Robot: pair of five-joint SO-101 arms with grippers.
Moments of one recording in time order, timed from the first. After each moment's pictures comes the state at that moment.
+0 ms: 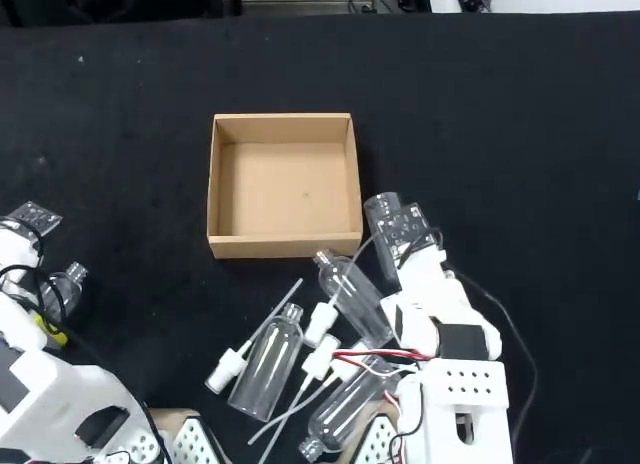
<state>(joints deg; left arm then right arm) -57.8 1.0 30.5 60.5 -82.9 2.7 -72.7 86.1 56.1 25.6</state>
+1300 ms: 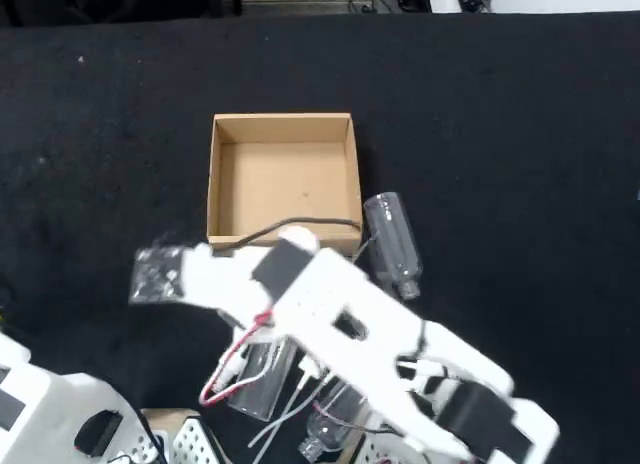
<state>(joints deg) -70.4 -1.1 24.2 60.7 -44.0 -54.7 -14.5 25.1 79.4 36.1</state>
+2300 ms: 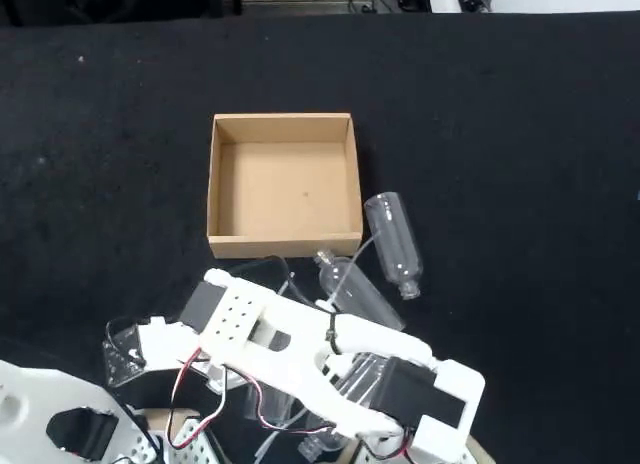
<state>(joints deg) -76.5 20.4 -3.7 77.1 -46.6 -64.7 2.6 24.9 74.5 42.6</state>
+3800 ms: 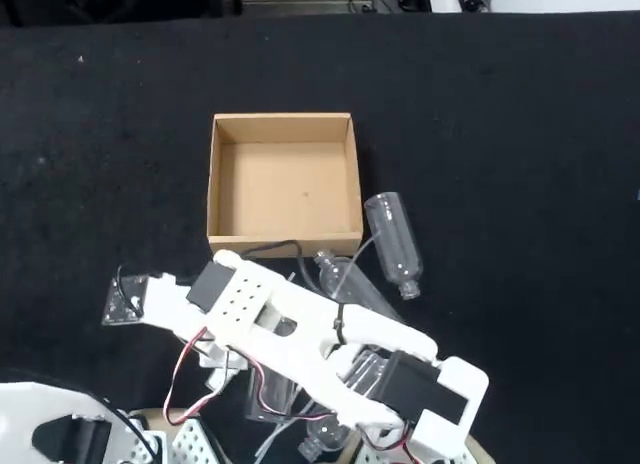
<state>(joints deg) -86.7 26.4 -19.9 75.8 -35.6 -60.7 2.6 23.3 72.9 25.0</state>
